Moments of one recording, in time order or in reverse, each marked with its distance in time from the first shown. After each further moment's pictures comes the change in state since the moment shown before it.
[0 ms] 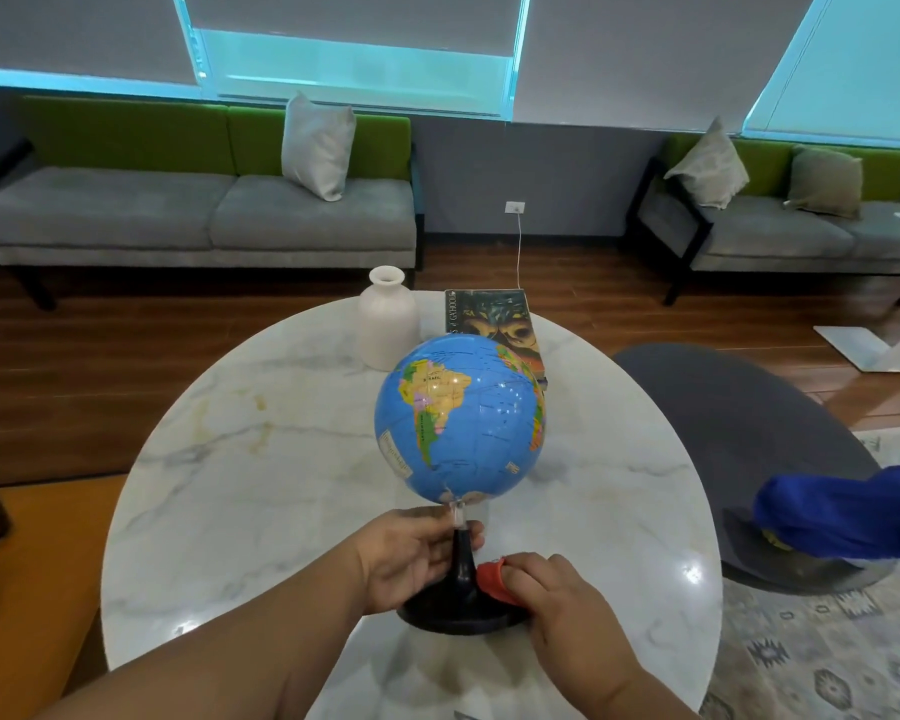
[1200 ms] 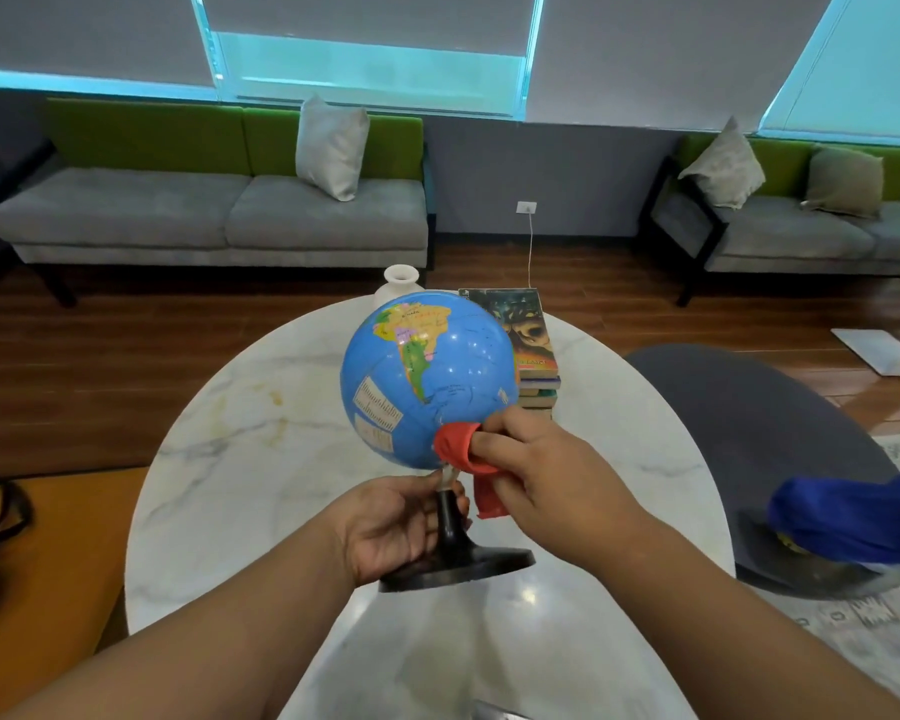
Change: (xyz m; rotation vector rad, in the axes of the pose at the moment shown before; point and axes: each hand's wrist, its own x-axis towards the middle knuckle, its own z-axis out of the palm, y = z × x) left_hand -0.027 0.034 0.004 -0.201 -0.071 -0.021; right_hand 0.092 -0.054 -0.109 0.044 0.050 -0.190
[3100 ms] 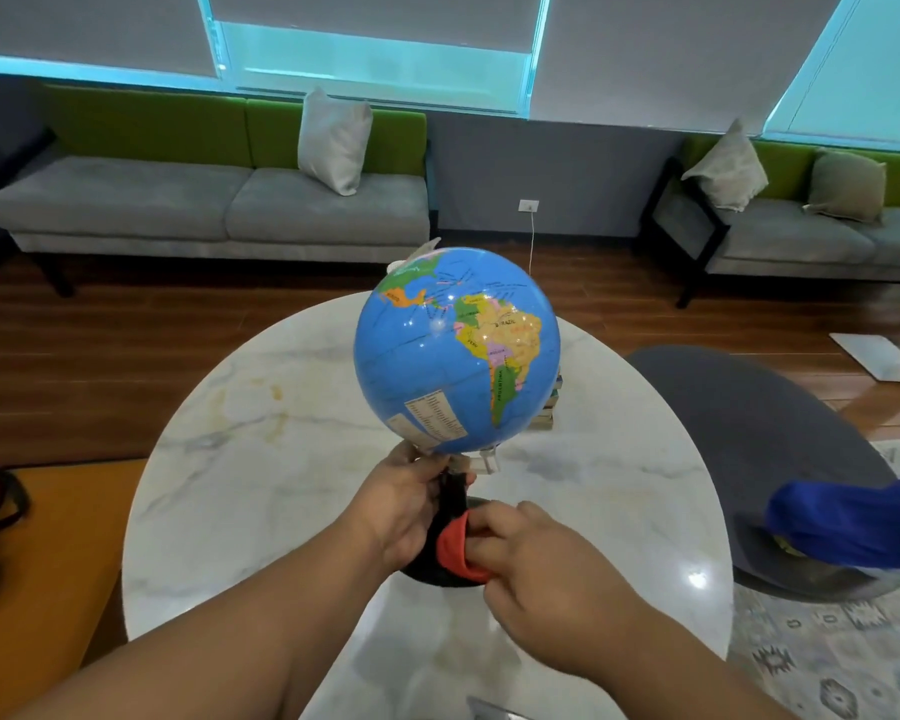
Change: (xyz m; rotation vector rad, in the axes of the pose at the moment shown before) left_hand 0.007 -0.008 0.019 0.063 0.153 0.430; right_hand -0.044 -0.022 0.027 0.017 -0.357 0.098
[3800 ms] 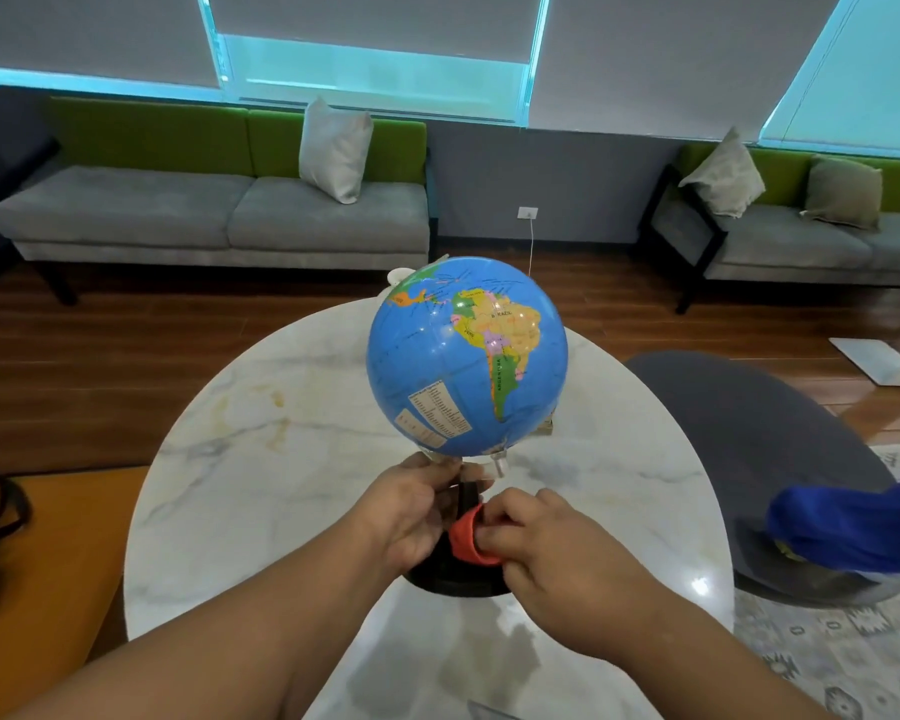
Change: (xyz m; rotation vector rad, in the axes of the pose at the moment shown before) left_hand 0.000 0.003 0.009 0.039 0.011 -0.111; right_hand 0.000 0.008 -0.015 -0.039 0.022 -0.003
